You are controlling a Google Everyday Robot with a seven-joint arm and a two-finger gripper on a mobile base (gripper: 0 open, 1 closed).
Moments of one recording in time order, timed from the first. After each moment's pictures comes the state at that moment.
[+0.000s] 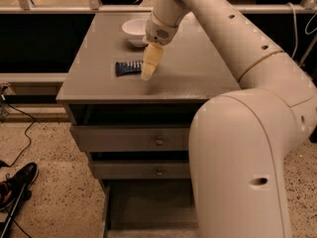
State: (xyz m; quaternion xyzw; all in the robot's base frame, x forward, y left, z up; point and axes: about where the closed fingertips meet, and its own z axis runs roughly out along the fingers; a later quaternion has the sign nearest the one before) arm 0.718 0.033 0.866 -0.70 0.68 0.11 0.20
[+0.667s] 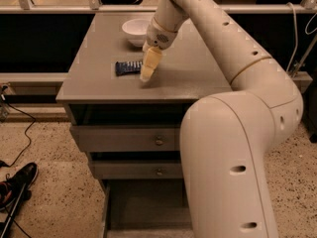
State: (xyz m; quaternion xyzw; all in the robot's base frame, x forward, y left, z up) arm 0.730 0.035 0.844 -0.69 0.69 0.14 0.19
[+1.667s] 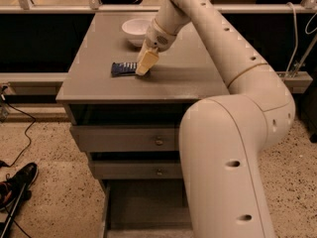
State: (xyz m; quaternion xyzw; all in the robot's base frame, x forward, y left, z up) arm 0.735 0.046 0.836 -0.69 0.67 0.18 0.21
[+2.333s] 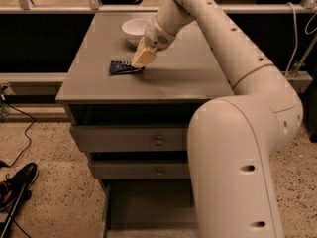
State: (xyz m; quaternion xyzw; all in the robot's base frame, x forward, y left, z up) arm 0.722 0.056 0.852 -0.70 0.63 0.21 0.24
